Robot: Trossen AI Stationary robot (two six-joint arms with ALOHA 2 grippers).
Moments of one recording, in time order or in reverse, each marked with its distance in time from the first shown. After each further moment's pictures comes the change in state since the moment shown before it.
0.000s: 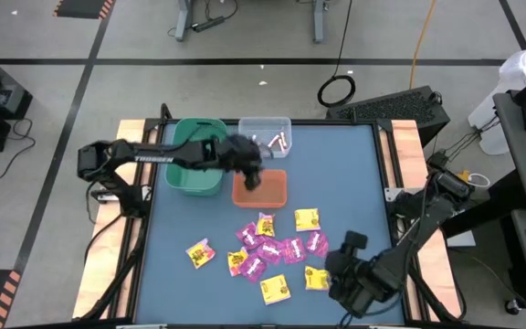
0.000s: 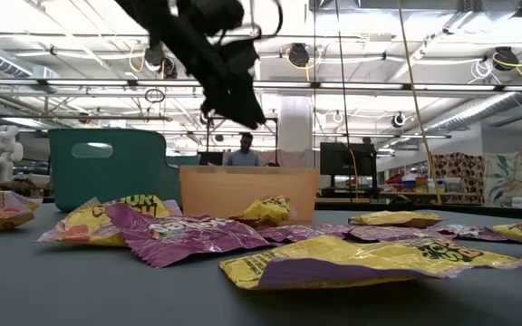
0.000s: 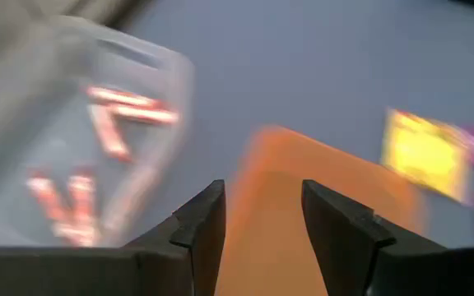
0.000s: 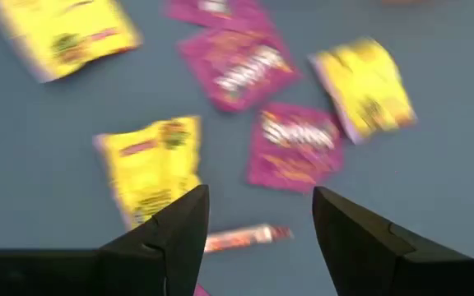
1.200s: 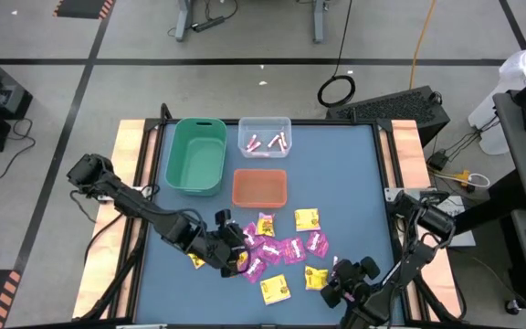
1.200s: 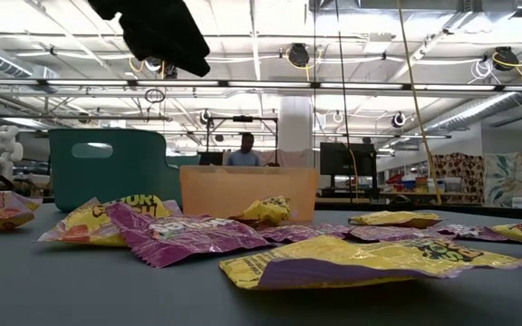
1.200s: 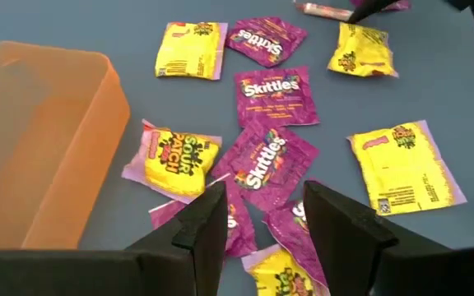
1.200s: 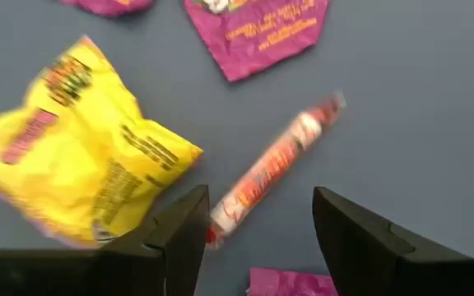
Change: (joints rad) left arm -0.728 -0.002 -0.022 -0.113 -0.373 -0.355; right arm 0.123 0.331 0.000 0.014 -0.035 0.841
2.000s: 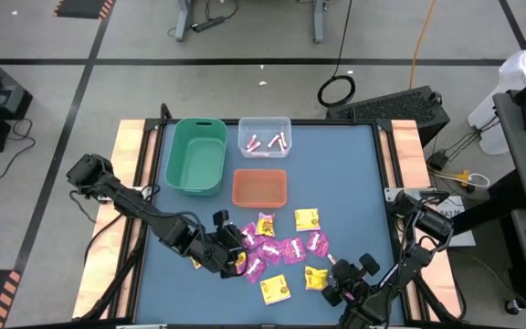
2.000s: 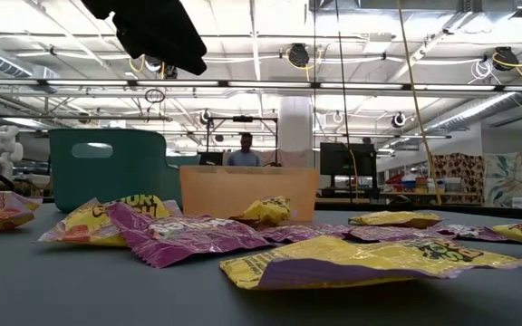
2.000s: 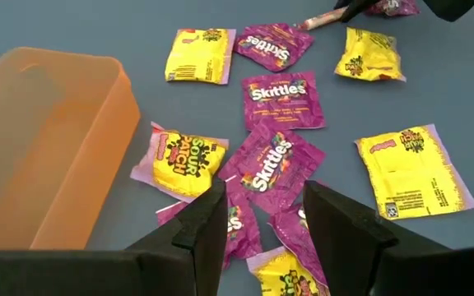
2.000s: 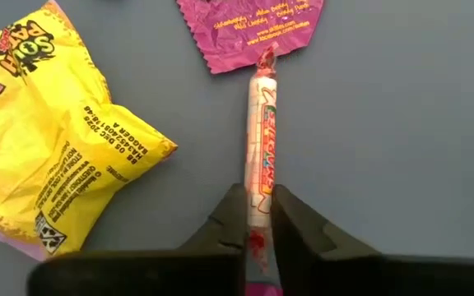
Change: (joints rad) left arm -0.022 0.000 -0.010 0.008 -0.059 -0.013; right arm -0.004 0.031 0.001 -0.040 -0.033 -0.102
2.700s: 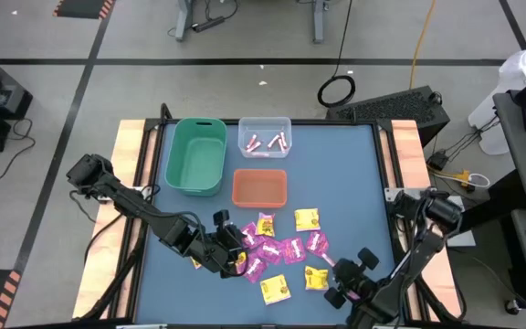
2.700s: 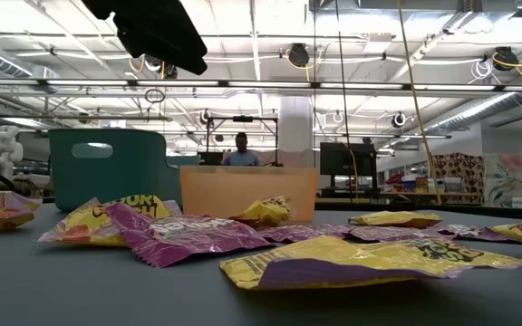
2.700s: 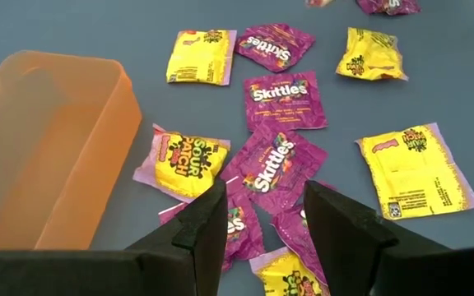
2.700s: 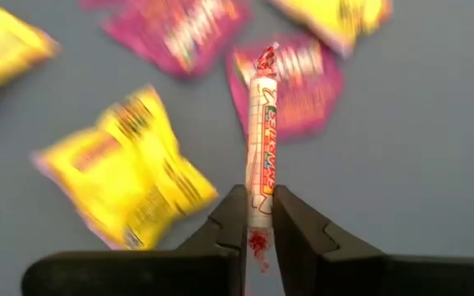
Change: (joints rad) left arm 0.000 0.000 0.000 0.000 -0.004 0.013; right arm 0.011 -0.141 -0.003 -0.015 0.179 -0.147
